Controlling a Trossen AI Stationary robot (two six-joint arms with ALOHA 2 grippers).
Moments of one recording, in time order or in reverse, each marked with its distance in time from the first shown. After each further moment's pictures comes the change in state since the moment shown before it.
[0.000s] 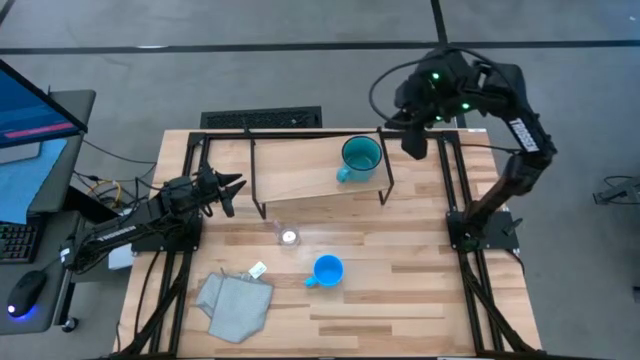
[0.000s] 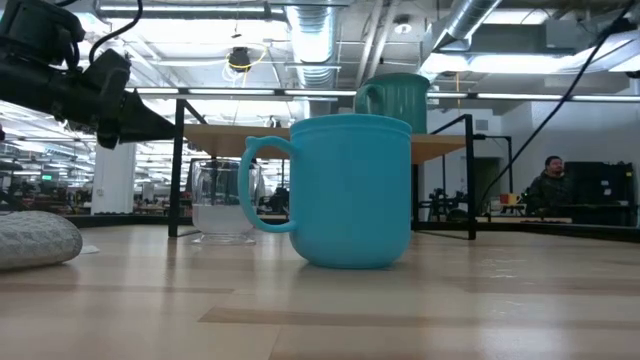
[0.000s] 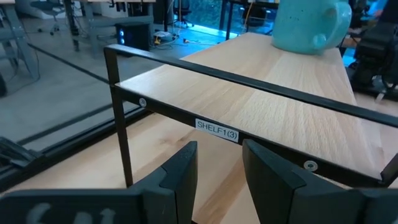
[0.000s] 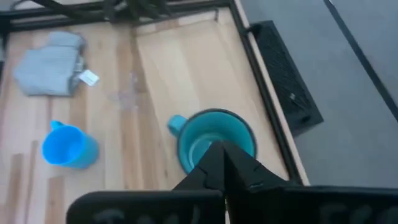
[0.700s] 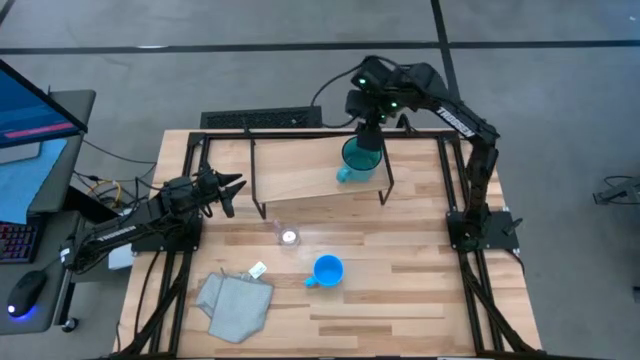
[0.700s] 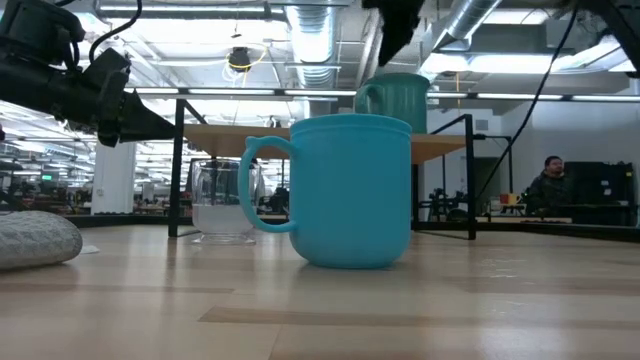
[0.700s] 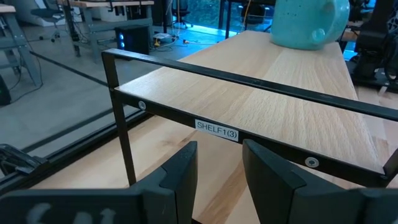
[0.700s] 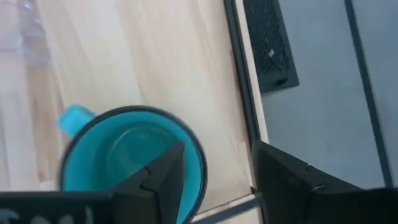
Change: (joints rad) left arm 0.000 0.000 0.000 0.000 0.001 0.051; right arm -0.068 0.295 0.005 0.046 0.163 -0.169
